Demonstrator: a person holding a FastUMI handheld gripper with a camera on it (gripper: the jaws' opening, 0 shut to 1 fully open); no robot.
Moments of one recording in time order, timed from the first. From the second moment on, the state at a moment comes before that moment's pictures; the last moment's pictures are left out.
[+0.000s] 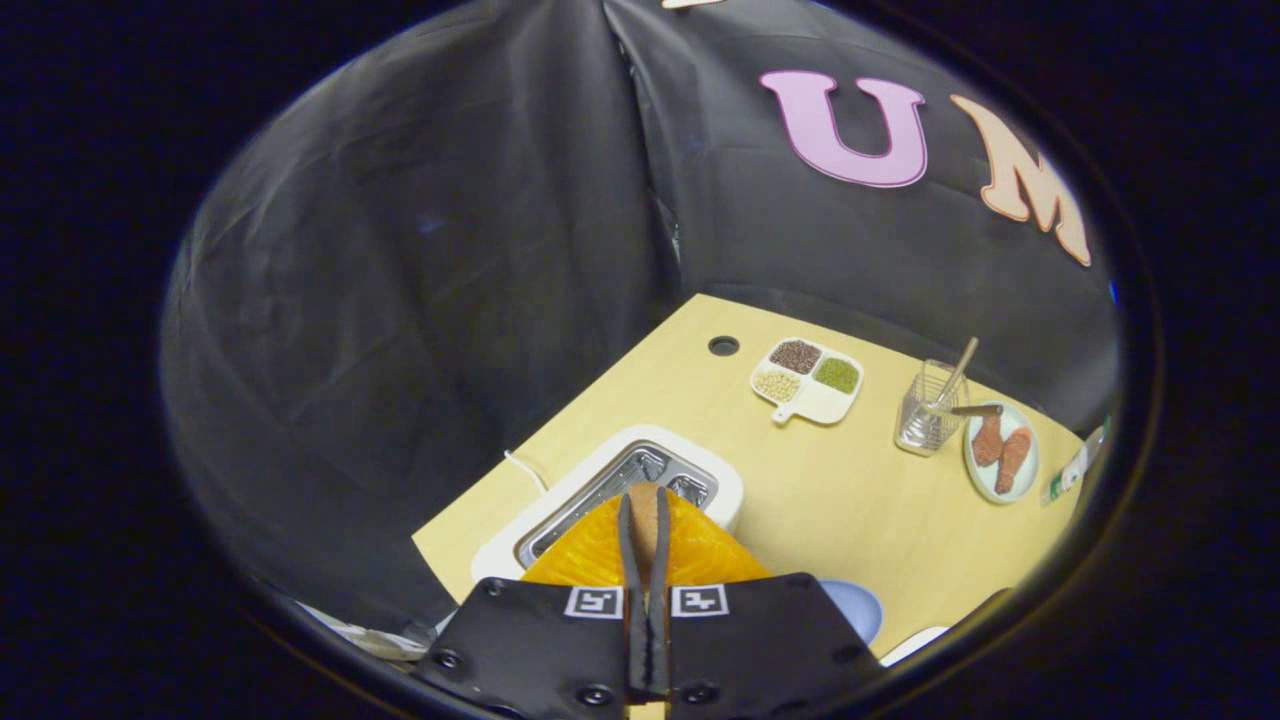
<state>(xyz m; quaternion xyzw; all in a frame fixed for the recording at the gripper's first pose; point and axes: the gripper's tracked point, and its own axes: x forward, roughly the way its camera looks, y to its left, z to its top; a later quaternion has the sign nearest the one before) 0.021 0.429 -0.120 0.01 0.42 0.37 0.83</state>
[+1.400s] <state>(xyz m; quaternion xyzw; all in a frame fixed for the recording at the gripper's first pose) 0.005 0.306 -0.124 0.15 0.43 0.33 0.82</state>
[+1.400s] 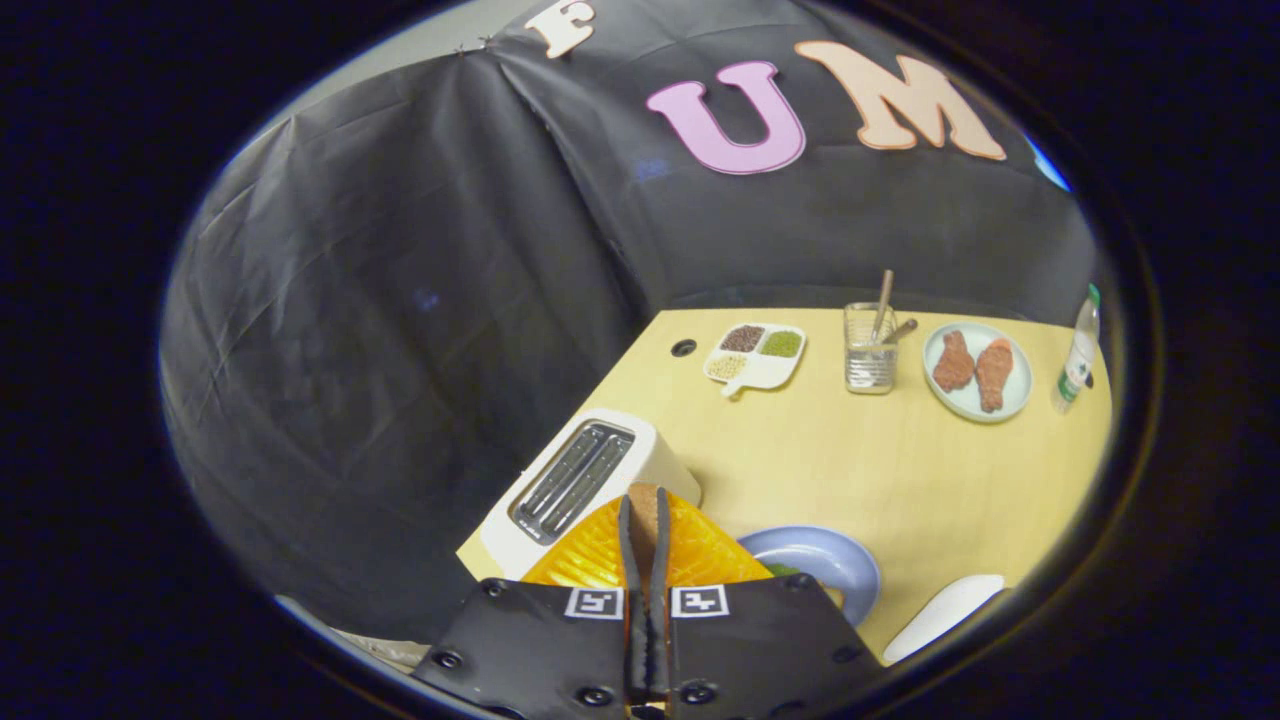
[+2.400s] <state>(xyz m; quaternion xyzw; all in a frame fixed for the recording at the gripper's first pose) -0.018 0.249 -0.232 0.22 0.50 0.28 0.79</state>
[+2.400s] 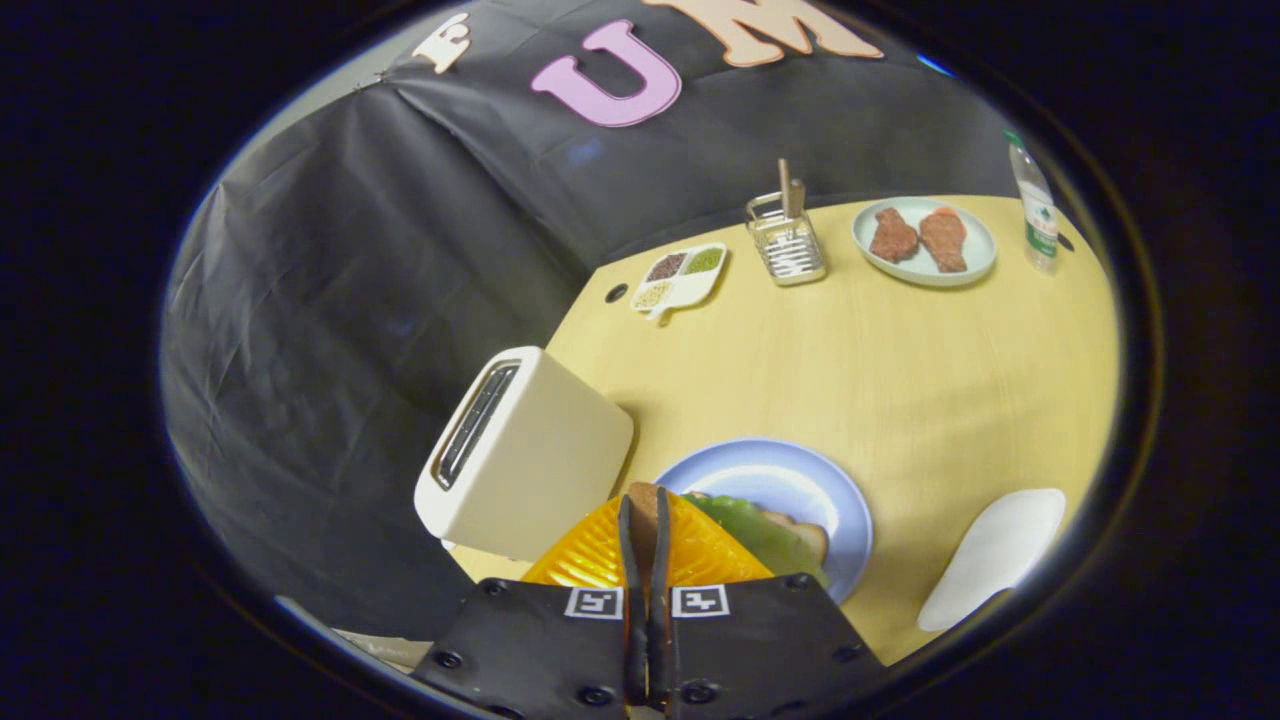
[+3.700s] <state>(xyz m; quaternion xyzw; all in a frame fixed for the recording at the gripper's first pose) -0.016 0.171 -0.223 0.18 0.46 0.24 0.84</state>
